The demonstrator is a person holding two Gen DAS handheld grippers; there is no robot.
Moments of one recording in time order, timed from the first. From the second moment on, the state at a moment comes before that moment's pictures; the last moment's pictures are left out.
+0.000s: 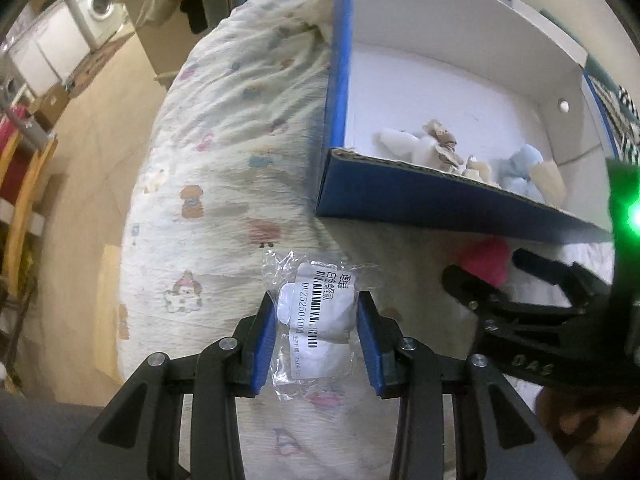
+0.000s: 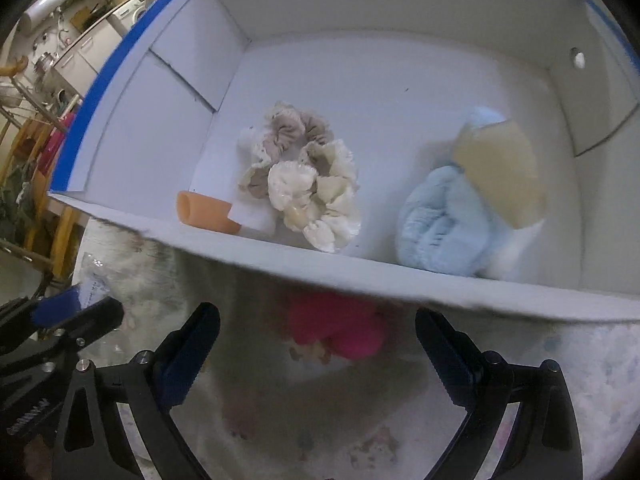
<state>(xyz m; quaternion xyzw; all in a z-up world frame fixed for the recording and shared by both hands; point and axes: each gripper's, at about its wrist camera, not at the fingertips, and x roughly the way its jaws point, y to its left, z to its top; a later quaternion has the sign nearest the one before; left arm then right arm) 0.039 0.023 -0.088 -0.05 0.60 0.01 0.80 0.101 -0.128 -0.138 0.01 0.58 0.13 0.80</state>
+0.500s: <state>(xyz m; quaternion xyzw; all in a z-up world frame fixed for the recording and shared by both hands) 0.046 0.016 -0.097 -0.03 0.59 0.02 0.80 0.087 -0.125 -0.144 0.00 0.59 0.17 0.79</state>
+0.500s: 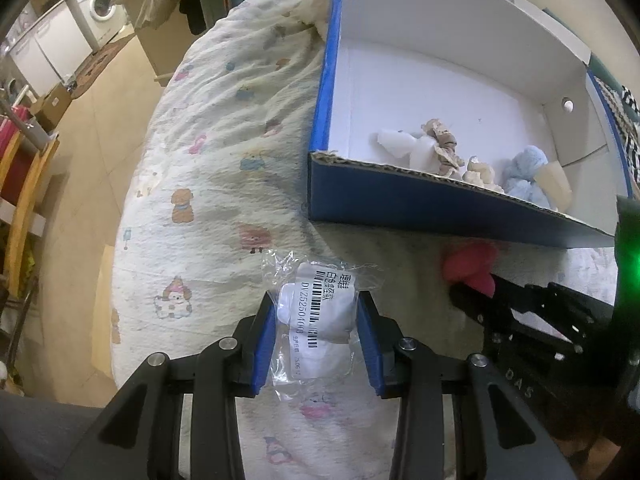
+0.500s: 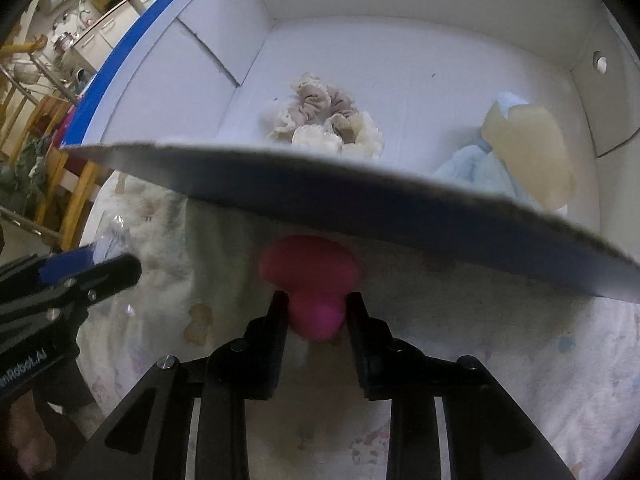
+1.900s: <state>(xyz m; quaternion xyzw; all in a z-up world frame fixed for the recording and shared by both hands) 0.083 -0.055 0.041 0.04 0.45 -0.10 0.89 0.077 -0.243 0.026 0.14 0.44 0.19 0.87</state>
